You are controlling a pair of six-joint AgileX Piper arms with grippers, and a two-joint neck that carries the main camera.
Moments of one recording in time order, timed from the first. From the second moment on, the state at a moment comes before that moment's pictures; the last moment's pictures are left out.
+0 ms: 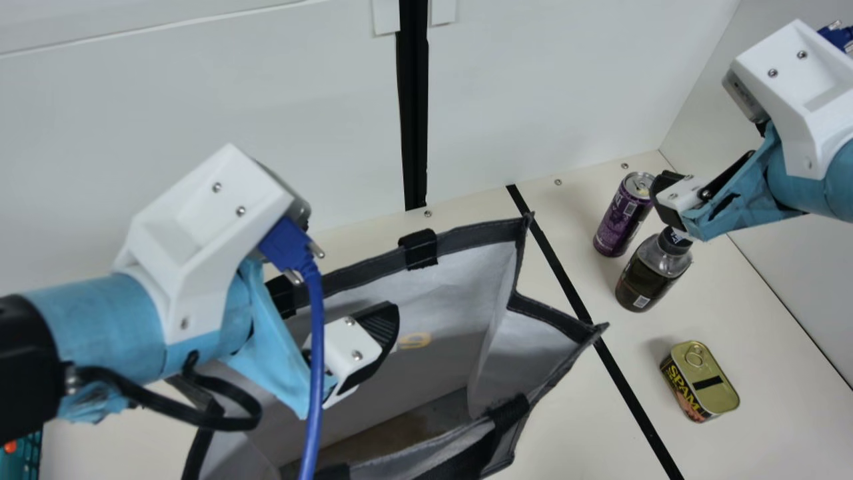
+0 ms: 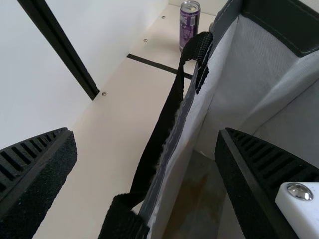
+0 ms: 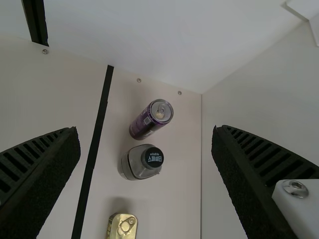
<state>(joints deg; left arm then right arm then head) -40.7 95.5 -118.5 -17.6 69.9 25.0 -23.5 73.8 -101.6 5.3 69.8 -37.3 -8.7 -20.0</state>
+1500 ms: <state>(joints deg) -45.6 87.7 -114.7 18.4 70.0 1.8 -23.5 73.8 -101.6 5.3 69.8 -37.3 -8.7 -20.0</state>
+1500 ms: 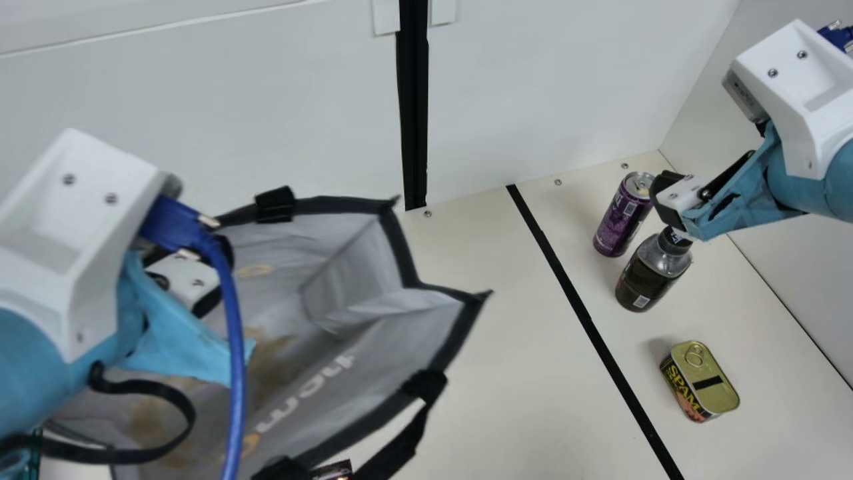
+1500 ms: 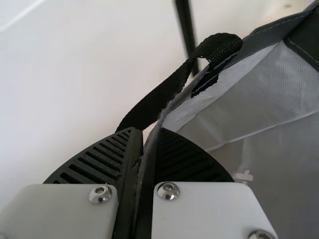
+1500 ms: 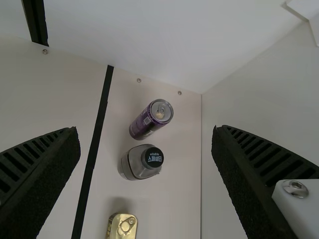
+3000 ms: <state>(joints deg) -48.3 82.9 -87.4 57.8 69.8 -27.0 -23.5 73.8 -101.6 5.3 69.8 -37.3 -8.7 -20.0</state>
